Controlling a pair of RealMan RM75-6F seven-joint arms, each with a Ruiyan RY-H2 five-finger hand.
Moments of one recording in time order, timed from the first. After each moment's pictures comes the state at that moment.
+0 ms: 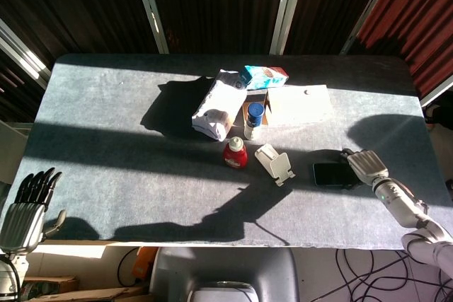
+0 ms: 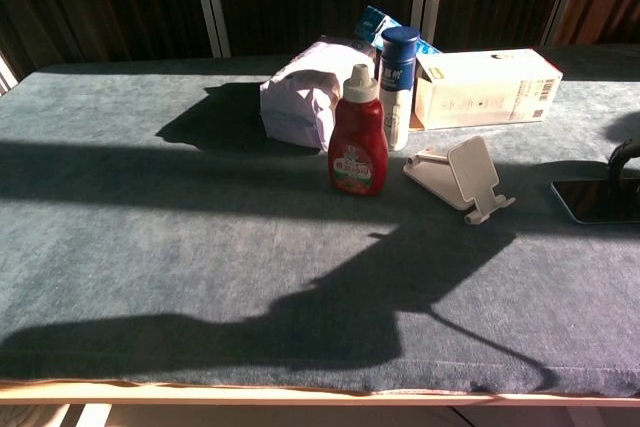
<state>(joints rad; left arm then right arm) -0.11 -1.17 -0.02 -1.57 1.57 1.52 0.09 0.62 -1.41 -0.06 -0.85 -1.48 0.65 0.27</state>
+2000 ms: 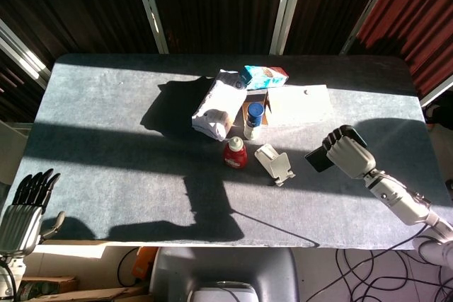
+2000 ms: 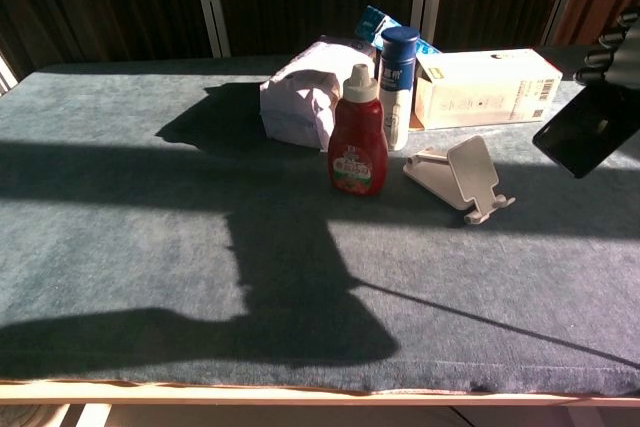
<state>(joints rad) -0.10 -1.16 -0.01 -1.56 1.60 1.54 0.06 0.64 -1.36 -0.06 -0.82 -1.79 1.23 -0.56</state>
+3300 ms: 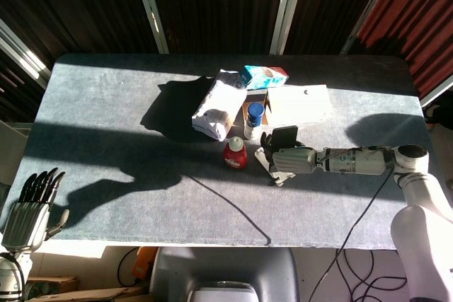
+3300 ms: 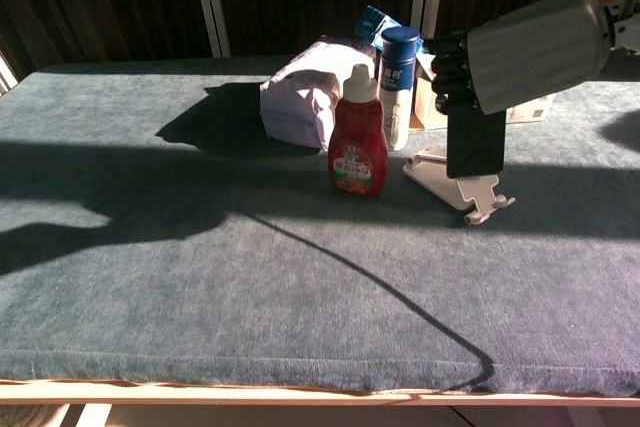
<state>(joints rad) -0.11 -1.19 -0.02 -1.57 1.56 1.50 0.13 1.04 -1.51 -0.28 -0.33 -2.24 1.46 -0.42</state>
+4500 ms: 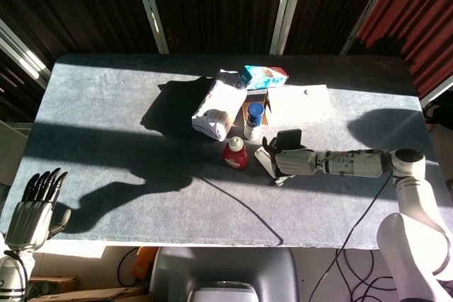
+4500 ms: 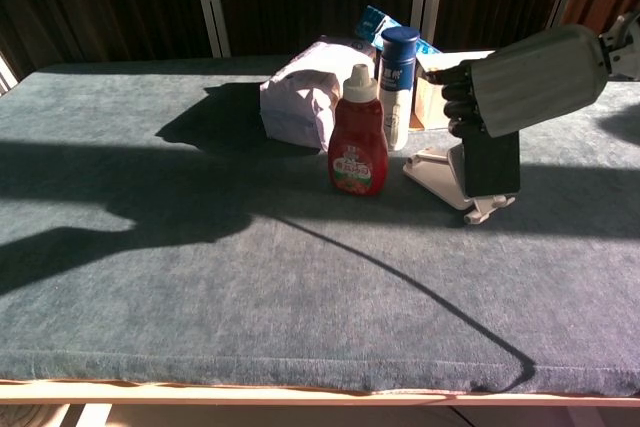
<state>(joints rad) -0.12 -1.20 -0.03 -1.57 1.54 1.47 0.16 1.00 -1.61 -0.40 -0.15 -2.16 1.46 -0.32</state>
